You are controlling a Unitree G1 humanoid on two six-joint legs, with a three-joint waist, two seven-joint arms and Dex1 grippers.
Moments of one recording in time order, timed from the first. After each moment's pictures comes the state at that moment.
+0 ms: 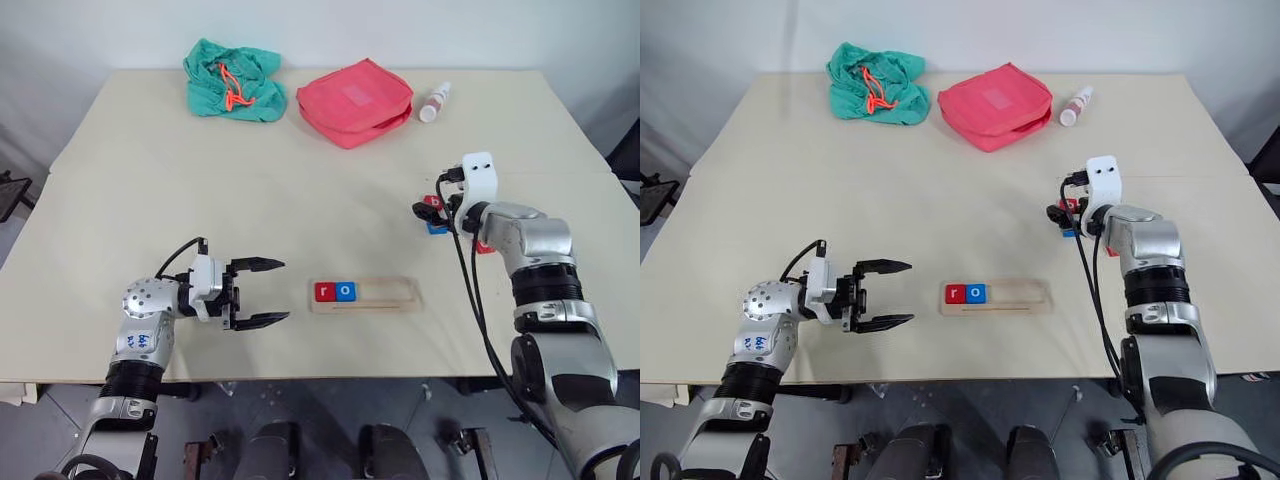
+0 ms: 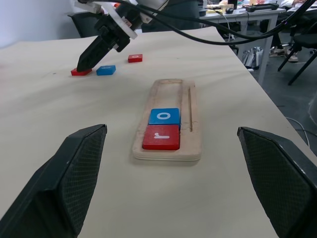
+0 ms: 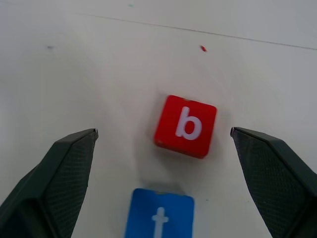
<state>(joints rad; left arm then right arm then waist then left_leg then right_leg) -0.42 0.48 0.04 0.38 -0.42 -0.28 -1.37 -0.99 -0.46 -0.08 0.70 0.16 0.65 0.40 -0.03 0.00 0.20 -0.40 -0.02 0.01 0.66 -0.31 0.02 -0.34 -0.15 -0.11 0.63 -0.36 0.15</state>
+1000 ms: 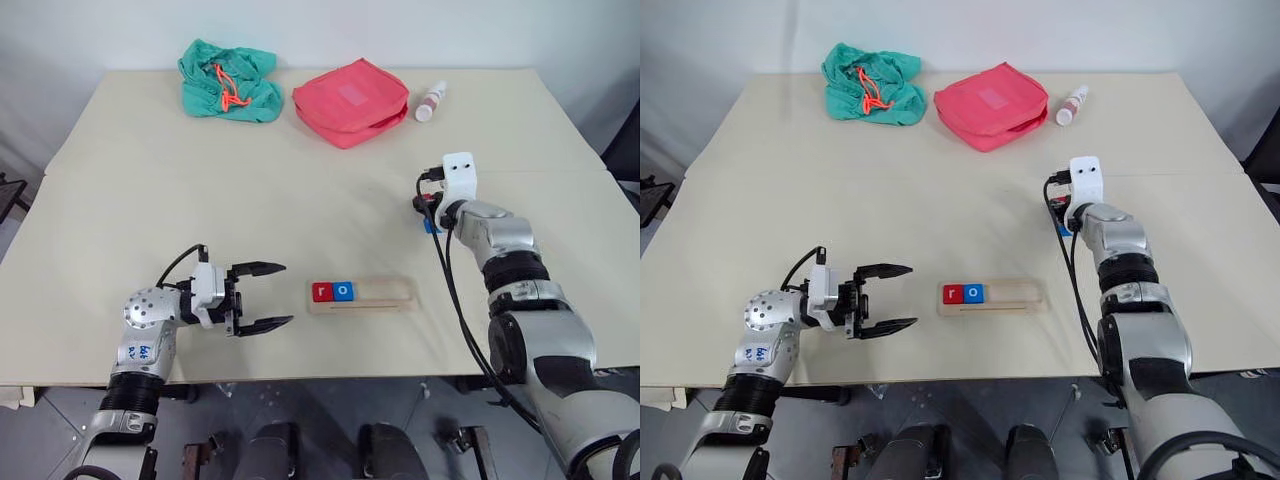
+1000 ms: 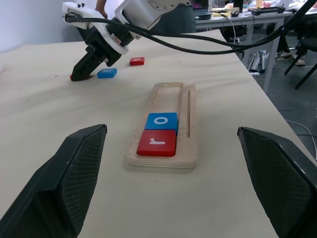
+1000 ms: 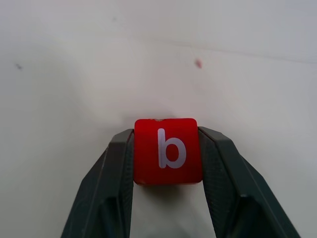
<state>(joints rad) -0.36 0.47 0.04 0.31 -0.43 -0.29 -1.32 -1.02 -0.38 -0.13 0.83 0.12 0.44 0.29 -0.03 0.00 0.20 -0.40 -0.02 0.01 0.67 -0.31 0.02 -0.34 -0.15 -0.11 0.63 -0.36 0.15</state>
